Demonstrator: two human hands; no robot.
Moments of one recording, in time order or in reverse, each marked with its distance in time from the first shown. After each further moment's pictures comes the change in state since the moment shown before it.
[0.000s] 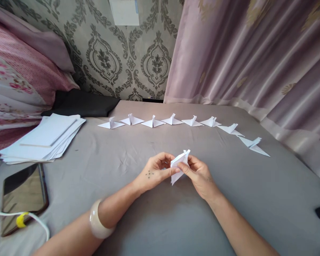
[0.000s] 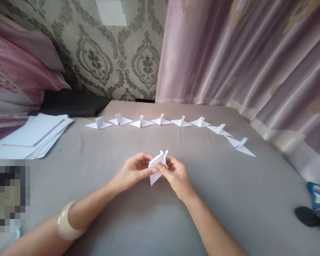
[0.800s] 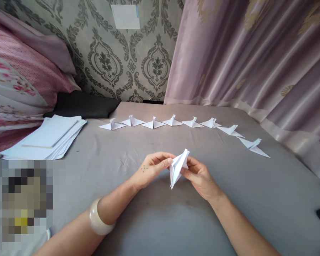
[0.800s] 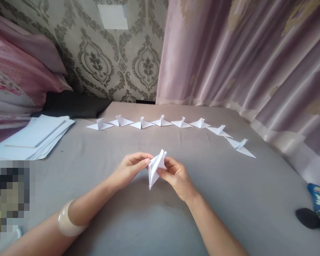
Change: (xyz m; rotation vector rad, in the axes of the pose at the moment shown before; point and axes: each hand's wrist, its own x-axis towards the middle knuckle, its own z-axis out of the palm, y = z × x) left_hand 0.001 0.010 -0.009 -0.029 0.017 0.005; right_hand 0.000 -0.013 0.002 0.087 -0.106 0.054
